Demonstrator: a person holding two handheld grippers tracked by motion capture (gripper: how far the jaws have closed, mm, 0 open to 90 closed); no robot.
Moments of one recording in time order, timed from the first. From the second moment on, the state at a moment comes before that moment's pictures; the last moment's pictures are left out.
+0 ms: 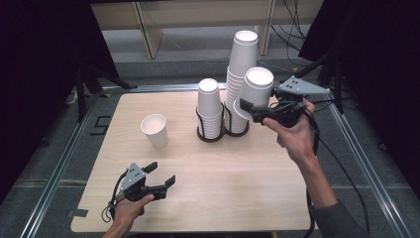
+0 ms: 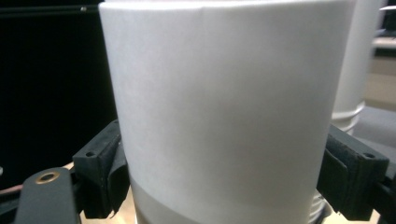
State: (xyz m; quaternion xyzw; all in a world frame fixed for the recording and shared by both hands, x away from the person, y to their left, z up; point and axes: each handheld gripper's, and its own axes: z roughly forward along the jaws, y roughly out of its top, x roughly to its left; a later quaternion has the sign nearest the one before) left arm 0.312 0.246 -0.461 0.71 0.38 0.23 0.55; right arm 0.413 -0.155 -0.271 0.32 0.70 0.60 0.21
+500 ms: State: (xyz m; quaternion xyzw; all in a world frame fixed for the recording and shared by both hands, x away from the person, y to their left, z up) left arm 0.312 0.247 -0.464 0.71 0.37 0.23 0.55; right arm 0.408 -0.111 -0.336 0.29 0.73 0.60 0.16
